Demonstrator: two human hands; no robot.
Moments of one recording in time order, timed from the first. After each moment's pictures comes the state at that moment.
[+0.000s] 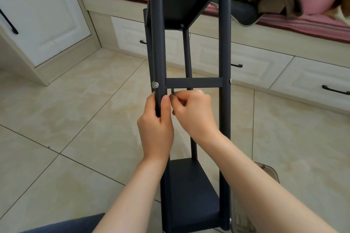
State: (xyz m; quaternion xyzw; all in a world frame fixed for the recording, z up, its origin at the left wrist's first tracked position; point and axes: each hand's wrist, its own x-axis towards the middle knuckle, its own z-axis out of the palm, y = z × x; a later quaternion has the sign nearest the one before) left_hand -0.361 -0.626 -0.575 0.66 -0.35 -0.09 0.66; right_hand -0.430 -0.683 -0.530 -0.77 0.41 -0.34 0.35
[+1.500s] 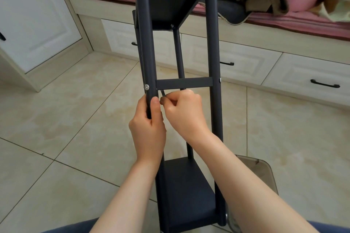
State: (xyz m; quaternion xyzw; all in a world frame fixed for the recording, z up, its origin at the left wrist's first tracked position) left_hand -0.362 -0.623 -0.574 0.66 -0.34 -0.08 0.66; right_hand -0.430 -0.680 -0.532 -0.76 0.44 -0.33 0.34
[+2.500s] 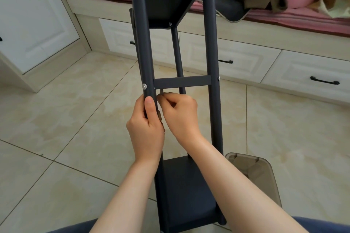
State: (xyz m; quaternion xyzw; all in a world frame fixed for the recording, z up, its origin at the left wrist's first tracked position) left_hand -0.362 -0.624 -0.574 0.67 -0.35 -0.05 0.65; right_hand -0.420 -0.677 -0.553 -0.68 0.41 -0.42 0.44
